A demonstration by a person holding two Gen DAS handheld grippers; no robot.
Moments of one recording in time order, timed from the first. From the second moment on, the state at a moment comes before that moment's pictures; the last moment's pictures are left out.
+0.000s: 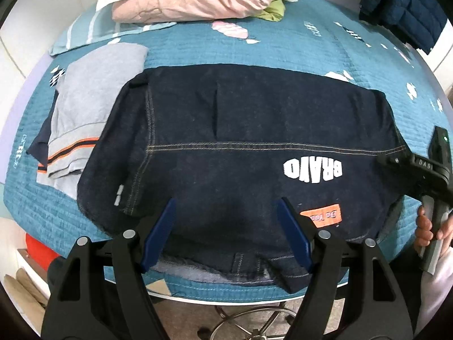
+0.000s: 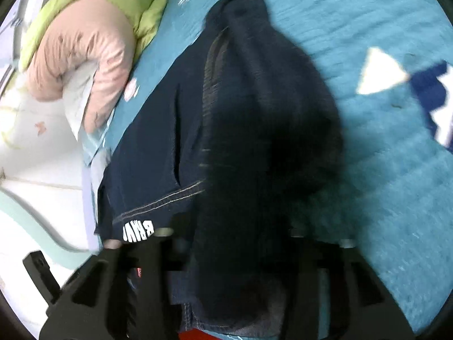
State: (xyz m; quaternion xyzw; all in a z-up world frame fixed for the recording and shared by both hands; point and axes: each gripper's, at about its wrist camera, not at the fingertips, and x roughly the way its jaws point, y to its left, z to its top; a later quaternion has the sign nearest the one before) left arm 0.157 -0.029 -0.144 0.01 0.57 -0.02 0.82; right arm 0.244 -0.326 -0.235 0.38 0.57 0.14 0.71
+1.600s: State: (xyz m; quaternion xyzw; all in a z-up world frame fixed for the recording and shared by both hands) left arm 0.320 -0.093 -0.231 -0.03 0.67 0.02 0.75; right arm 0.265 -0.302 -0.190 0.30 0.53 0.16 0.77
